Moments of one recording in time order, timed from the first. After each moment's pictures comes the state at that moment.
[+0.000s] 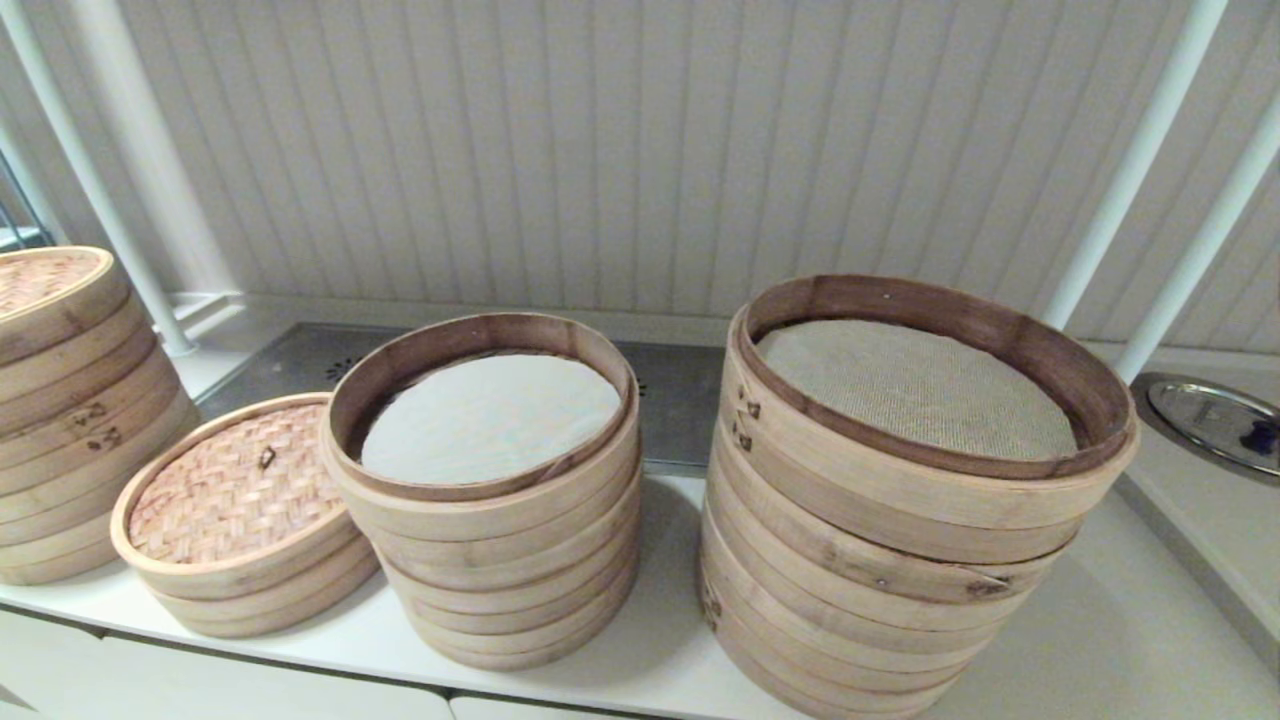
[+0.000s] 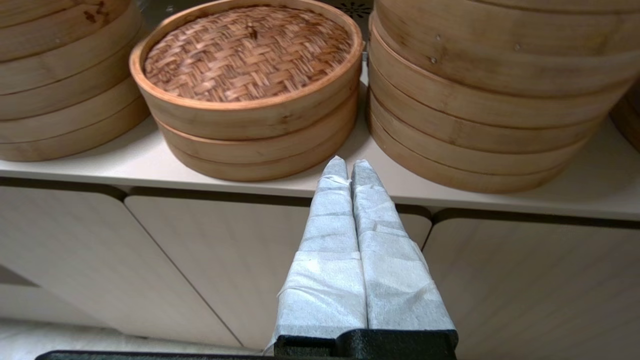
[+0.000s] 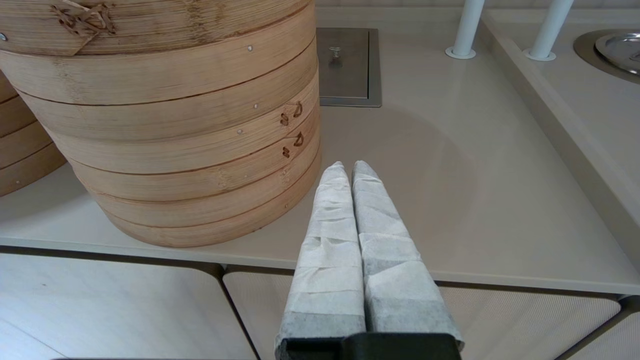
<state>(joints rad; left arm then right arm) 0.02 0.21 -0.18 0.11 -0.06 0.05 0.01 0.01 0.00 0.00 -0.01 0.05</state>
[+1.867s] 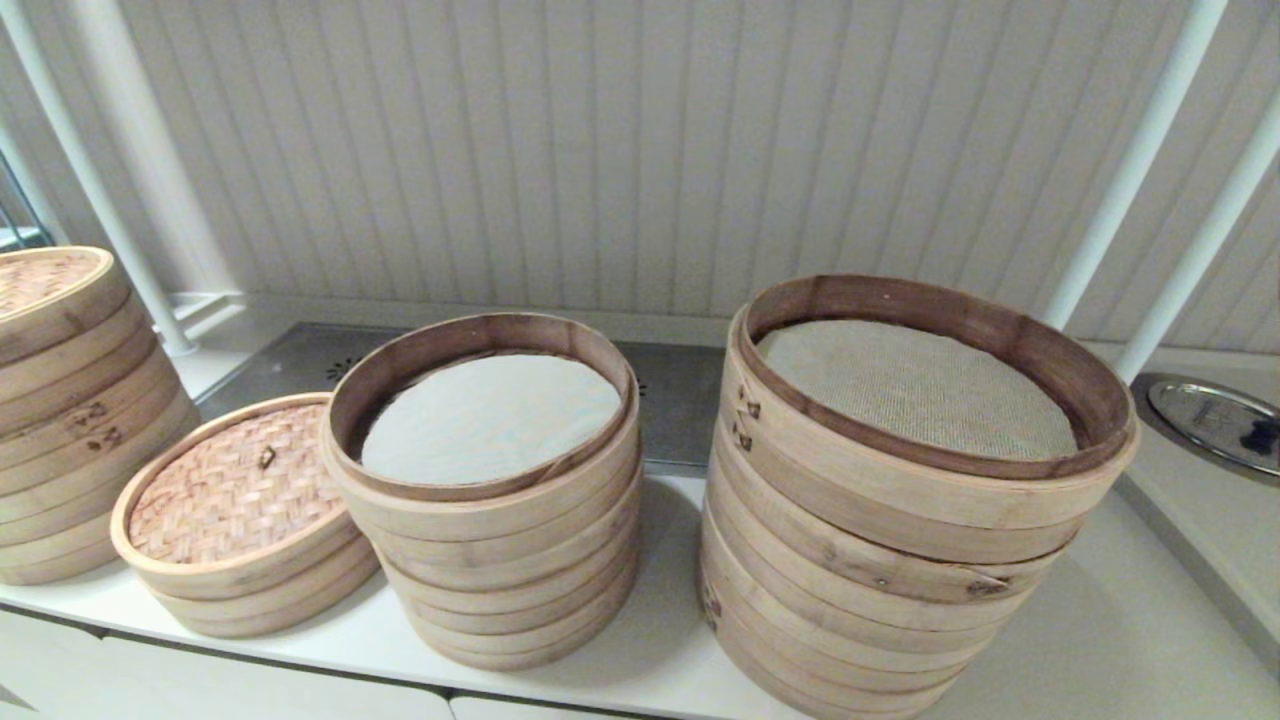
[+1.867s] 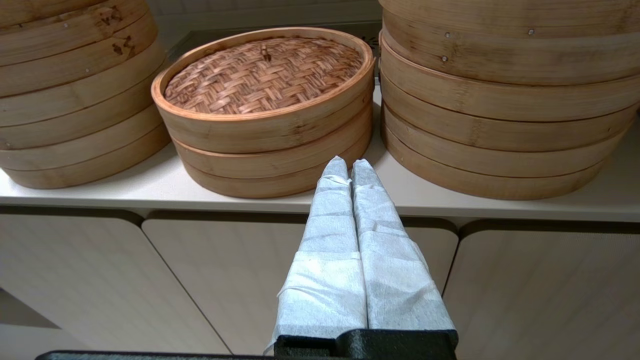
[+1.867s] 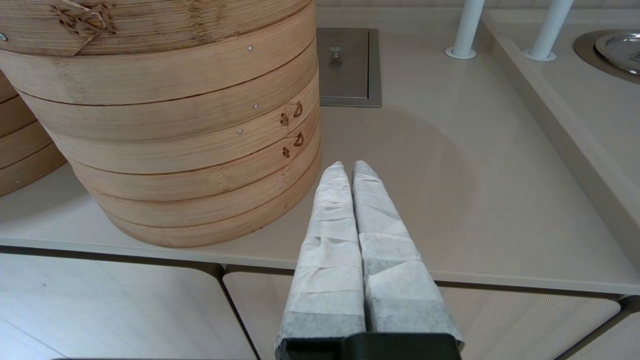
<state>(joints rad) 0.00 0.00 0.00 0.01 -0.02 0.11 0.01 0.01 0.00 0.00 -0.01 0.05</state>
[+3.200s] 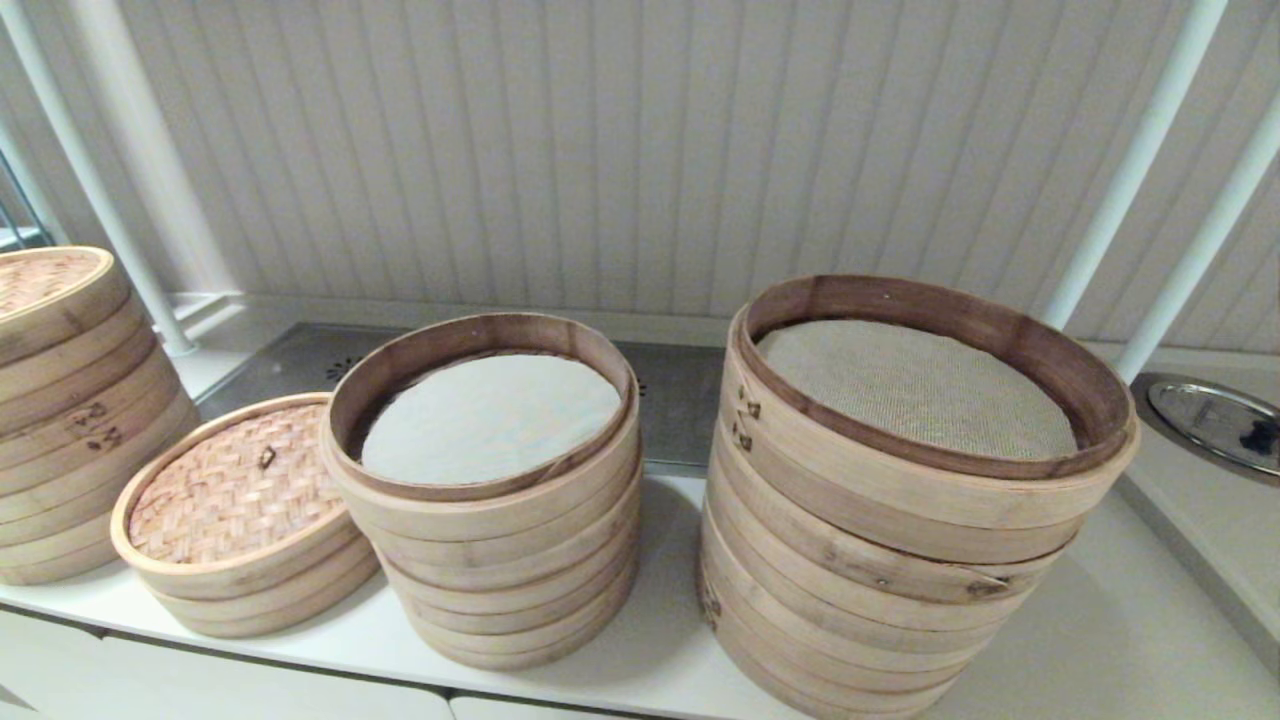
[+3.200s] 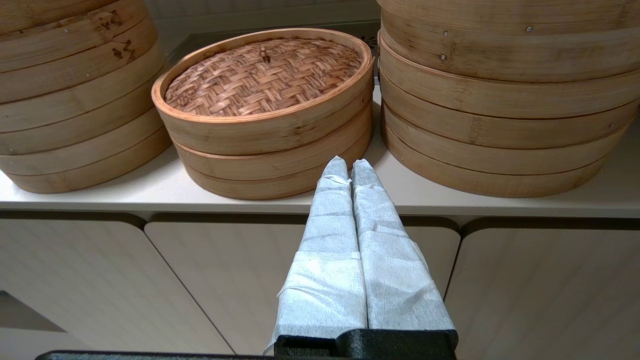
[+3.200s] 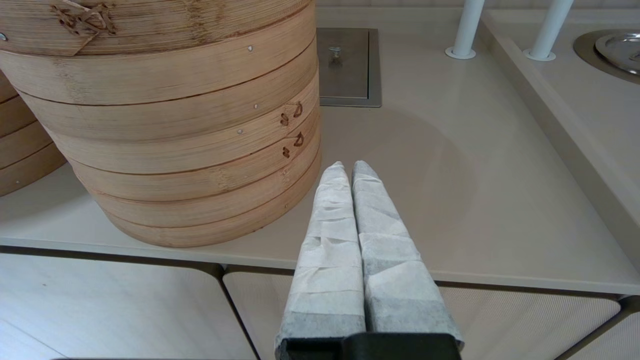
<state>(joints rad) 0.00 0.00 0.00 0.01 -0.02 0.12 0.01 0.01 0.00 0.00 -0.01 0.05</state>
